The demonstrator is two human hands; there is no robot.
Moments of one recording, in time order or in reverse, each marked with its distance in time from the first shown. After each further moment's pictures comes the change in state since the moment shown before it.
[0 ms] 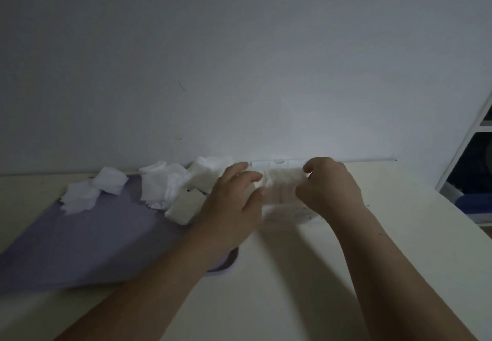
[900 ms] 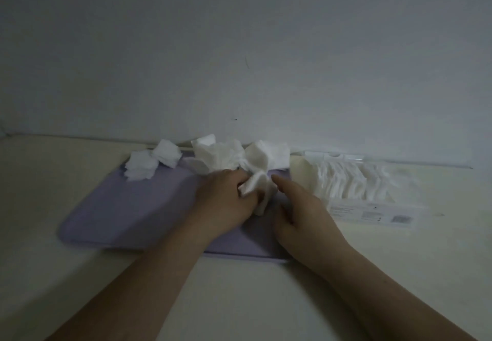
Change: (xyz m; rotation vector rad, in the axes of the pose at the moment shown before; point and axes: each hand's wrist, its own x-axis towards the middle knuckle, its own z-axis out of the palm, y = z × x) left_hand -0.022 -0.090 -0.065 0.153 -0.029 -0.274; right_hand -0.075 -0.060 0.093 0.317 -0.152 -0.586
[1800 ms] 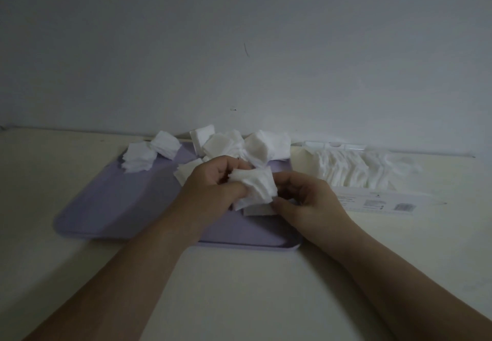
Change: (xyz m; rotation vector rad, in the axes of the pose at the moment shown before) left_hand -0.030 0.014 -0.030 -0.748 -0.097 -0.164; right_hand 0.005 0.007 -0.006 0.513 -0.111 0.109
